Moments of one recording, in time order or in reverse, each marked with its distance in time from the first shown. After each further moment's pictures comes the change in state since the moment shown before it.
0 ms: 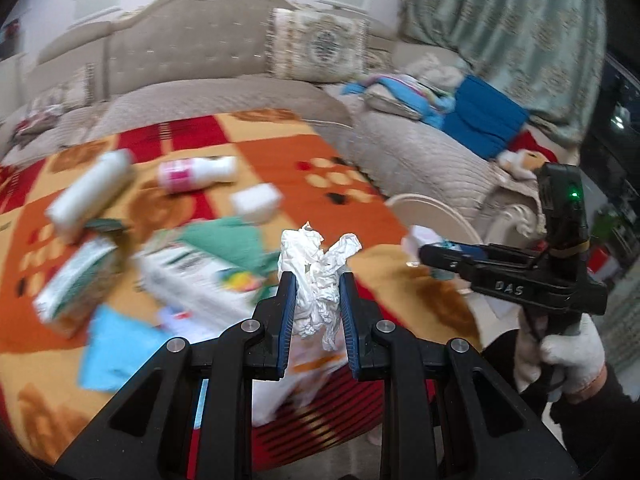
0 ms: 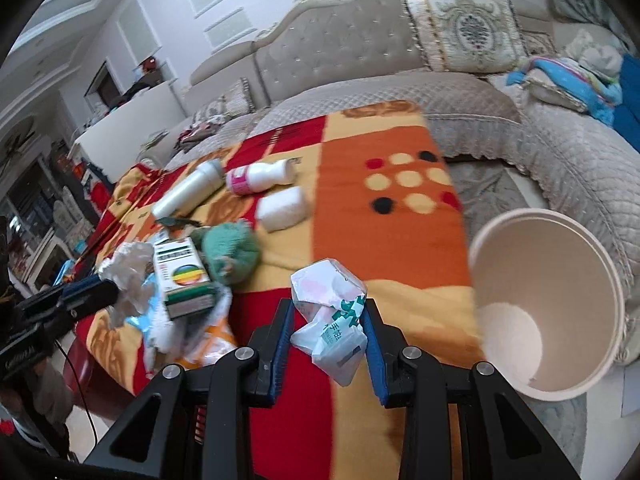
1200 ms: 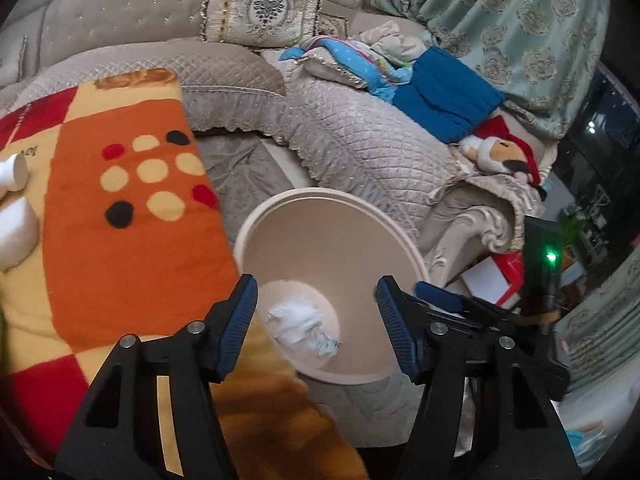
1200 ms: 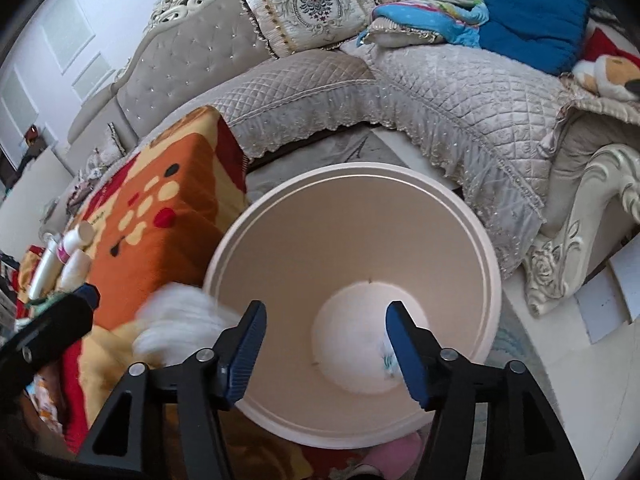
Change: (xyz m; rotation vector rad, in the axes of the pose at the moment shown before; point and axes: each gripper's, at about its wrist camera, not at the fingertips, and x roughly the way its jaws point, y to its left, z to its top) left arm 0.184 -0.141 0.054 -0.039 0.100 -0.159; right arm 0.000 -0.210 -0.014 0.296 0.008 -0.301
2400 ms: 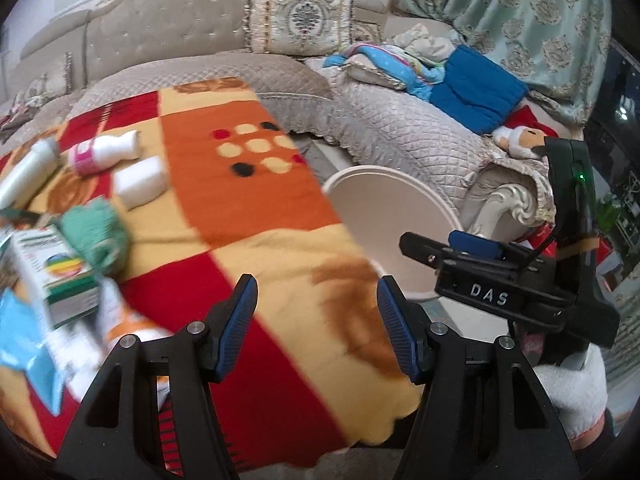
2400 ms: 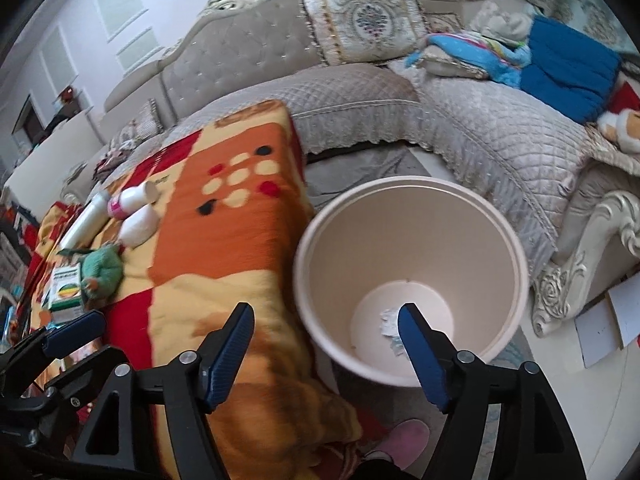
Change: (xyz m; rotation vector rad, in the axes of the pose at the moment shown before) left arm -0.103 0.025 -0.071 0.018 -0.021 0.193; right arm -0.054 0.085 -0.032 -0.149 -0.029 0.061
